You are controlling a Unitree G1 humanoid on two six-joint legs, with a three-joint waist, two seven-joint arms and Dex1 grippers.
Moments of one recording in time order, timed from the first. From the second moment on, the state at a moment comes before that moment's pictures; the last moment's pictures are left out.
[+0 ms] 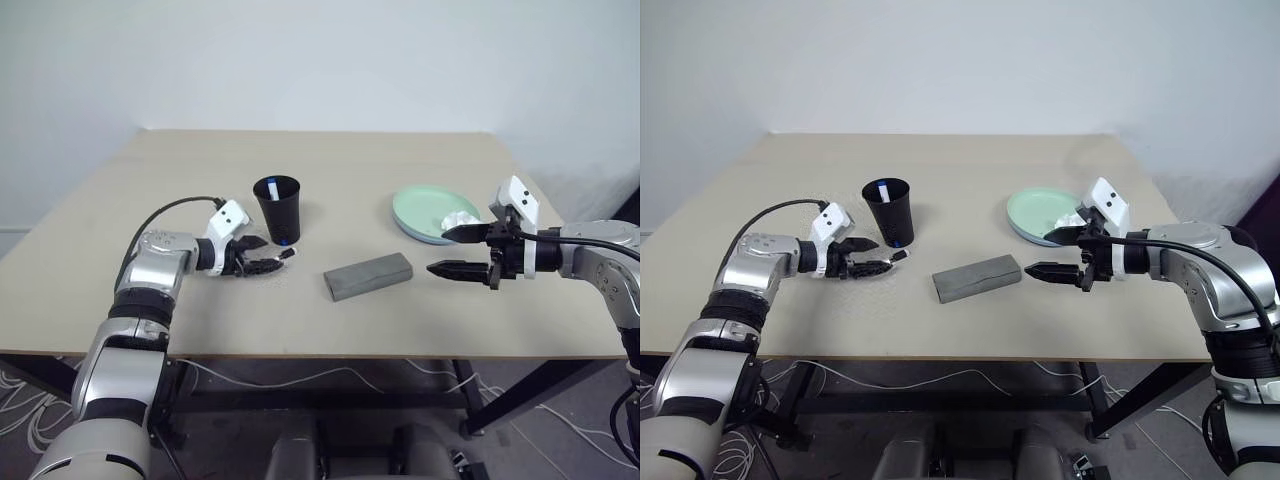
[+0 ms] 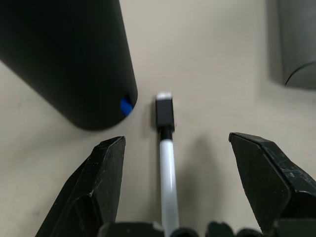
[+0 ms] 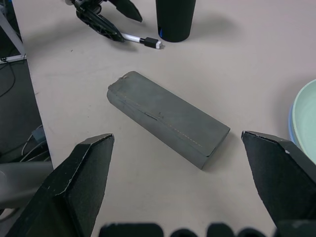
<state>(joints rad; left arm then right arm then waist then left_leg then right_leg) -0.83 0.61 -0.12 0.90 -0.03 0.14 -1.14 -0.58 -0.84 0.05 -0.13 0.50 0.85 1.06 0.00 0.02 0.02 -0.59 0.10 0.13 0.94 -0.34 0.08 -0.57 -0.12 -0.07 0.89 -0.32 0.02</state>
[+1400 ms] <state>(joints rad) -1.06 0.56 -0.22 1.23 0.19 0.10 -1.18 -0.58 -0.83 0.05 -0.13 0.50 0.85 1.03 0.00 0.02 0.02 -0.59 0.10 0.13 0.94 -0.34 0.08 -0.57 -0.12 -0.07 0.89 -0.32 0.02</state>
